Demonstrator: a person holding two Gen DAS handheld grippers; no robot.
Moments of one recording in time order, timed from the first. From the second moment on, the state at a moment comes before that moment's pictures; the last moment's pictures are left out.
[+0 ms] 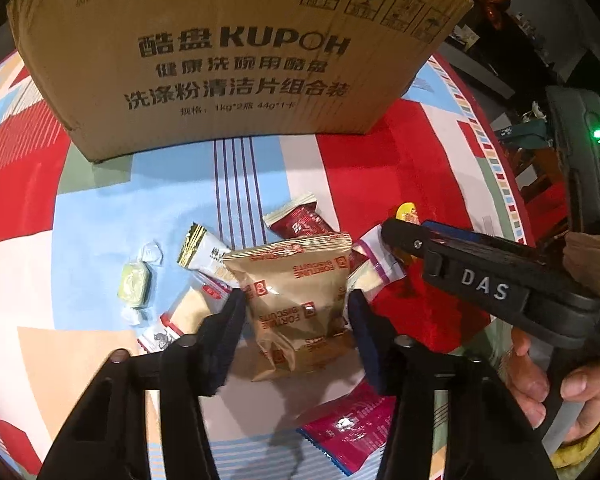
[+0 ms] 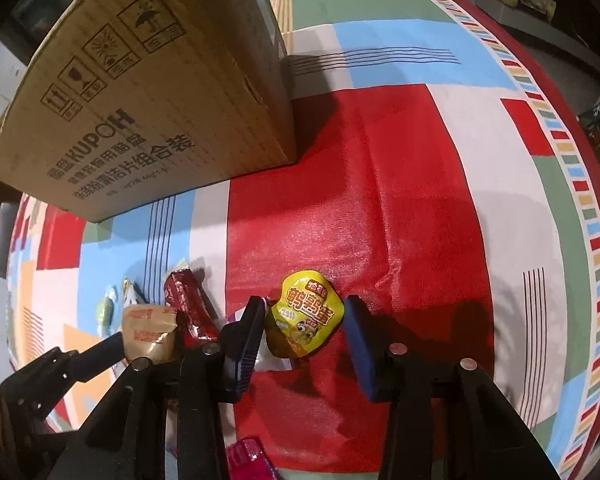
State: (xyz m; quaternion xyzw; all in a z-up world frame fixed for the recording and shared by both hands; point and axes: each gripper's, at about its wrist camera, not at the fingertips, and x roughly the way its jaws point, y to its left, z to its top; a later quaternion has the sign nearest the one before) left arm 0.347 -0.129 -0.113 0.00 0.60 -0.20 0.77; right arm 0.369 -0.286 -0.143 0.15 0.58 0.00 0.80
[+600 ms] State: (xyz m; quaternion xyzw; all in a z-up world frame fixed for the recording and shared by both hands) left arm 0.339 -0.124 -0.079 0.01 0.55 -0.20 0.81; right arm 0.344 -0.289 -0.123 0.13 0.56 0.01 0.82
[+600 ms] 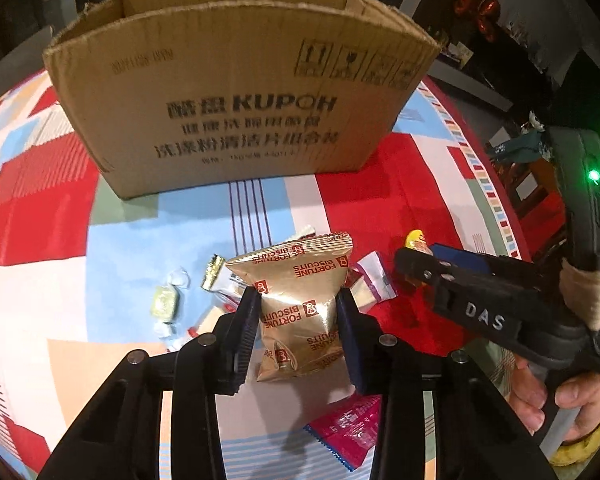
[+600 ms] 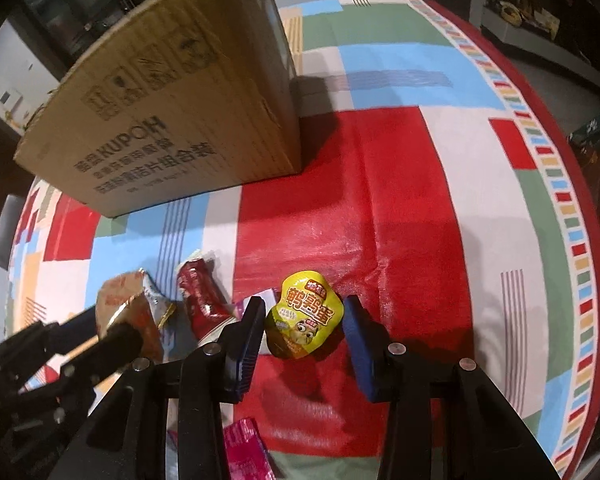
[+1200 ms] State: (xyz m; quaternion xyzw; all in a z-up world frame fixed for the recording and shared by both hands) left arm 0.323 -0.091 -0.008 0.01 0.47 -0.19 0.86; right arm 0.323 -0.267 -0.045 0.10 0.48 0.04 0.87
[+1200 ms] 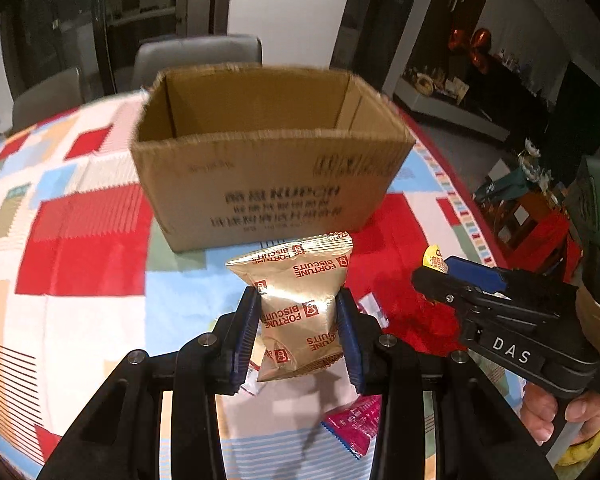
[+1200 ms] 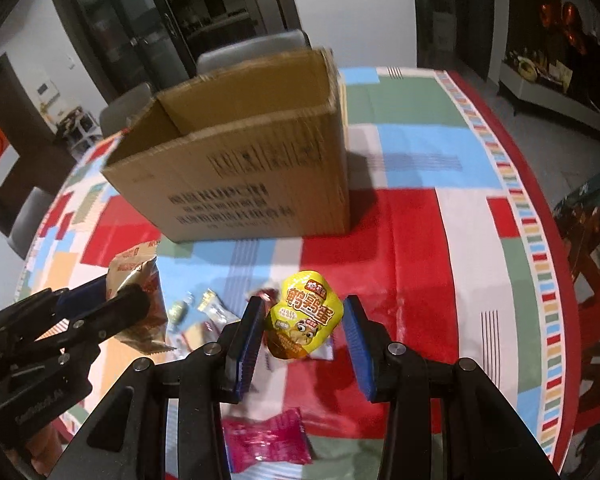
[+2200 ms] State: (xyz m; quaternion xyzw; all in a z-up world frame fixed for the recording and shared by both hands) left arm 0.360 -0.062 0.094 0.03 0.37 -0.17 0.91; right arm 0.356 -0.245 0.063 0.08 0.37 0.07 0.92
